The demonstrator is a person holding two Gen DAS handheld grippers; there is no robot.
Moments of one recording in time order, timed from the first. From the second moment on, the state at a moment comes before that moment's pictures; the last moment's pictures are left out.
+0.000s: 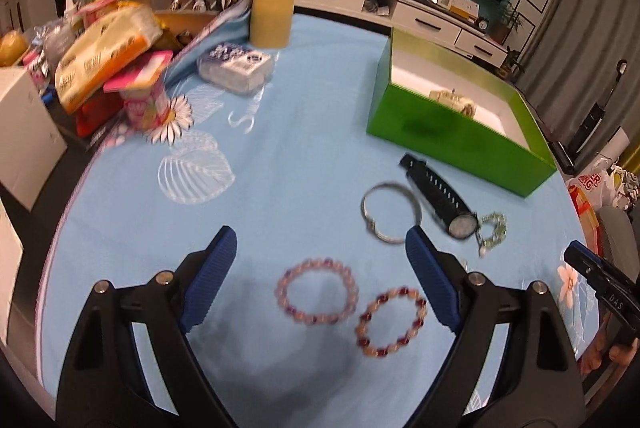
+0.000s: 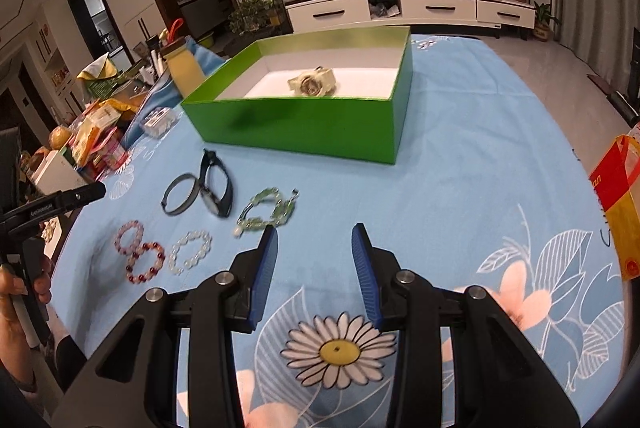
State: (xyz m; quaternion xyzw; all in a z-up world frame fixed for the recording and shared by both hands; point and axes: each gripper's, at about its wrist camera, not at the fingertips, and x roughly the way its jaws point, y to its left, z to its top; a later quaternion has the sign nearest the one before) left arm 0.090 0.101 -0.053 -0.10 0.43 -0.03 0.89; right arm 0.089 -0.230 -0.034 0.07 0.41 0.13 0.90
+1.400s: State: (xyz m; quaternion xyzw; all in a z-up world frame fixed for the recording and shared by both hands) left arm 0.058 0.096 -0.097 -0.06 0.47 -0.05 0.88; right arm 0.096 -0.162 -0.070 0.06 0.46 0.20 0.86
